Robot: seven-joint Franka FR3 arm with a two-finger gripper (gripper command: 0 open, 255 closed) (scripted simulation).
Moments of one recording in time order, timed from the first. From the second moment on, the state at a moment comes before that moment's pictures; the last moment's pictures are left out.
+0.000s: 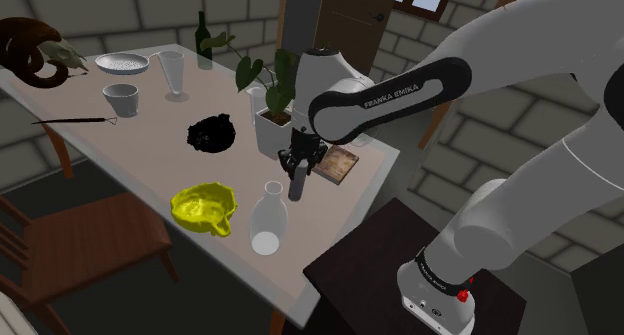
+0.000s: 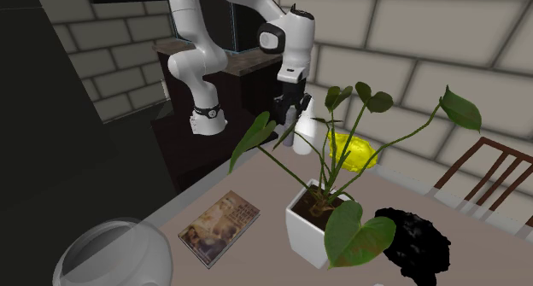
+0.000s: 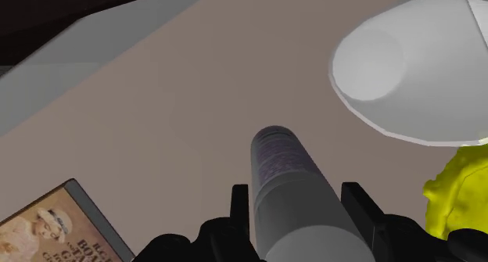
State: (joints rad) arm 0.06 -0.19 0.34 -2.46 0.04 2.26 0.60
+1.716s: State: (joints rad) arm 0.16 0.20 0.46 -1.78 -0.12 1.92 0.89
